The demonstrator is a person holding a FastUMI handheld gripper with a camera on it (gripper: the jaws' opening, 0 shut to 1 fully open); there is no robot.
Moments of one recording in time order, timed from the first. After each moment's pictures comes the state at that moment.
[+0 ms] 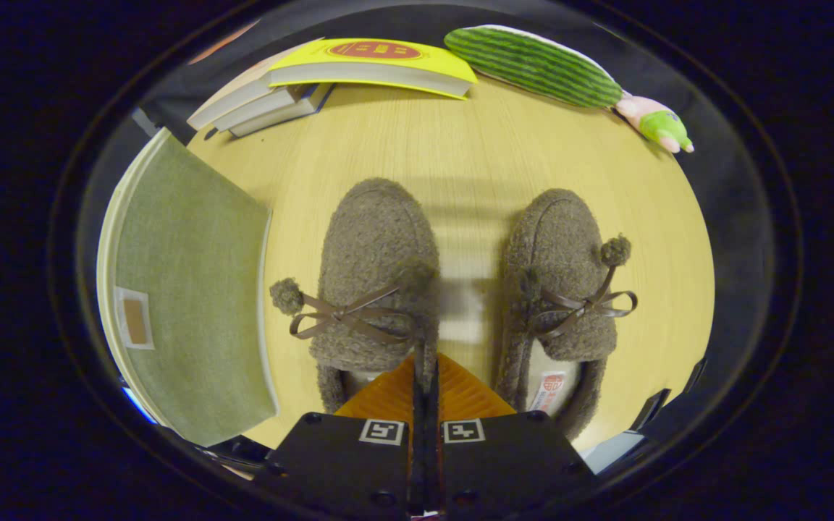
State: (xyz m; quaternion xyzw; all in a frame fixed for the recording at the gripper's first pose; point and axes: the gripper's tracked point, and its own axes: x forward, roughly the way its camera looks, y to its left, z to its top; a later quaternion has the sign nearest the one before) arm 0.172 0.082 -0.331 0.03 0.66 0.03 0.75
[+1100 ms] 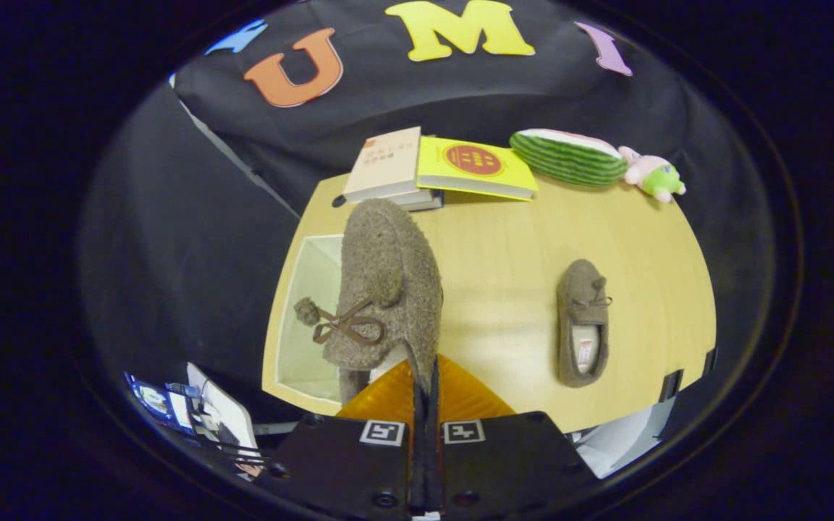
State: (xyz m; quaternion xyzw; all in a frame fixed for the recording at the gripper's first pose) arm 0.126 0.205 -0.124 0.09 0.55 0.14 0.82
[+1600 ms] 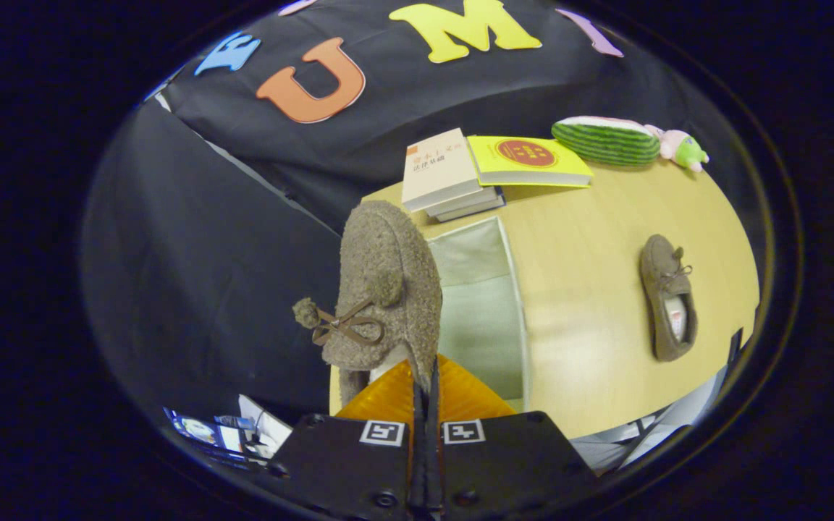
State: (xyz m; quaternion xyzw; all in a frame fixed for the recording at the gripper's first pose) arm 0.131 0.320 -0.133 0.19 0.52 0.14 0.82
